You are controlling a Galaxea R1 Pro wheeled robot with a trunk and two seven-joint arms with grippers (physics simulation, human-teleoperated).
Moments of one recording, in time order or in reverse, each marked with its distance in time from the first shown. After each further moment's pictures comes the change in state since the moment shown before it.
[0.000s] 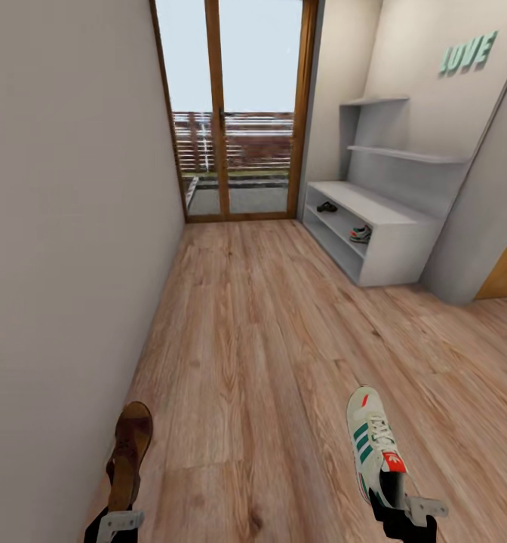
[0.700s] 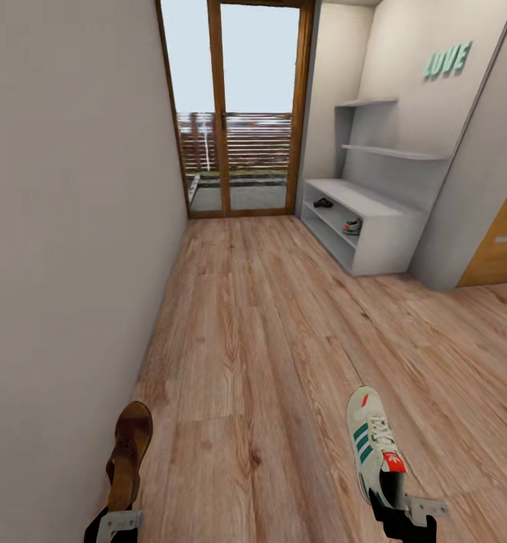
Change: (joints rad) left arm 0.000 0.001 0.000 -0.001 0.000 0.000 0.000; right arm 0.000 0.000 0.000 0.000 0.001 -0.001 0.000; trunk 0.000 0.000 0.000
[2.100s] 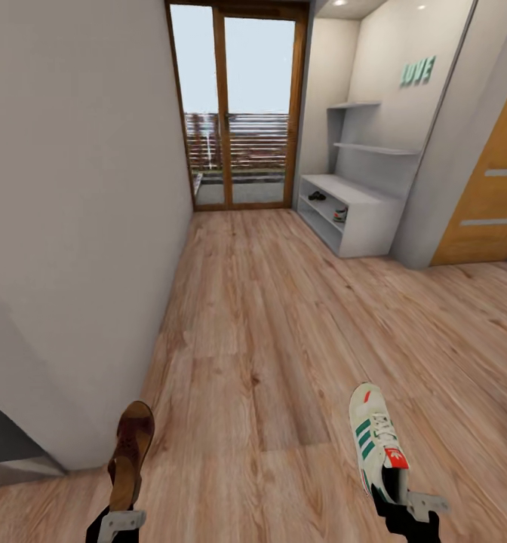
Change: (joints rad) left arm 0.000 -0.002 -0.003 -0.001 -0.008 0.000 0.000; right arm 0.000 0.000 0.000 -0.028 -0.002 0.001 0.000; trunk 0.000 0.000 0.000
